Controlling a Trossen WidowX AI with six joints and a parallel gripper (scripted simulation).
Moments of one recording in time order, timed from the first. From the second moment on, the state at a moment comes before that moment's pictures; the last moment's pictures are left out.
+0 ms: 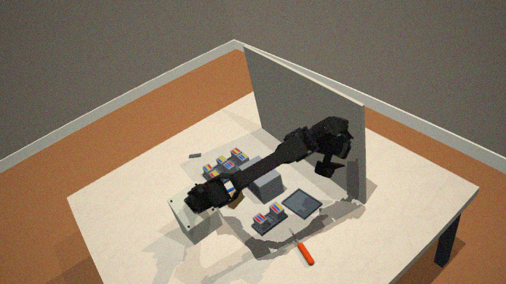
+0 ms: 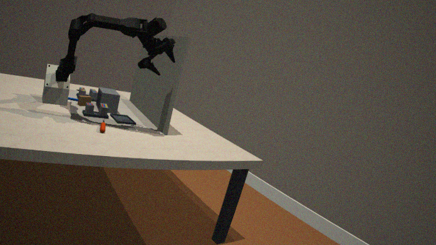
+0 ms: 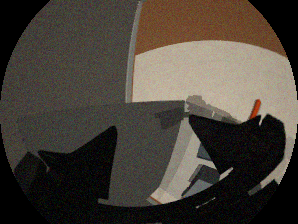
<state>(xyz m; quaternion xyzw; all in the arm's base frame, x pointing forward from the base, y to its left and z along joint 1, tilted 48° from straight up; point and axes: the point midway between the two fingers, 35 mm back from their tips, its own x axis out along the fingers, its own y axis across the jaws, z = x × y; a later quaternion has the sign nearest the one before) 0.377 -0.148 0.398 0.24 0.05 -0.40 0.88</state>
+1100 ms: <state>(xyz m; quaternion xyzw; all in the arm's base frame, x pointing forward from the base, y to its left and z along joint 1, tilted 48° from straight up) 0.369 0.021 0.086 -0.22 0.64 -0.35 0.65</state>
